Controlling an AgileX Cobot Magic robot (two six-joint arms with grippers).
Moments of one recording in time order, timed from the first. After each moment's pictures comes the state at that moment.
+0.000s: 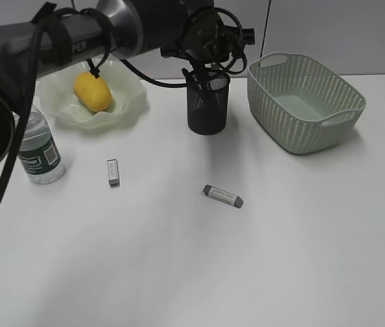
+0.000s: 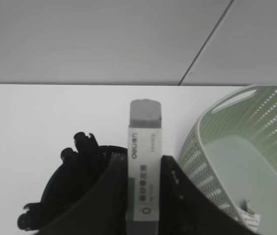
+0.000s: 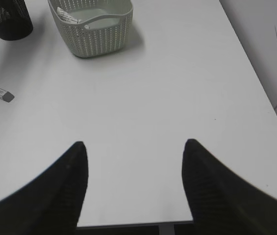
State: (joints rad) left arm -0.70 2.42 -2.23 0.52 0.61 -0.97; right arm -0.15 -0.01 -0.51 0.14 1.04 -0.17
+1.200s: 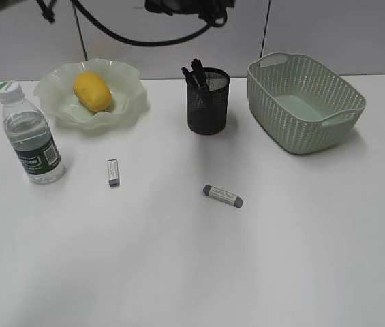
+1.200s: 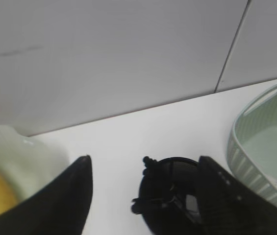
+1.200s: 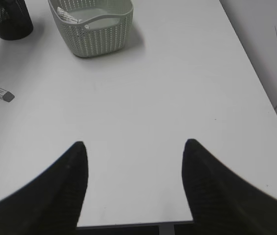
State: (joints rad) left arm -0.70 2.28 -2.23 0.56 0.80 -0.70; right arm -0.15 -0.01 -0.51 0.14 1.04 -0.17
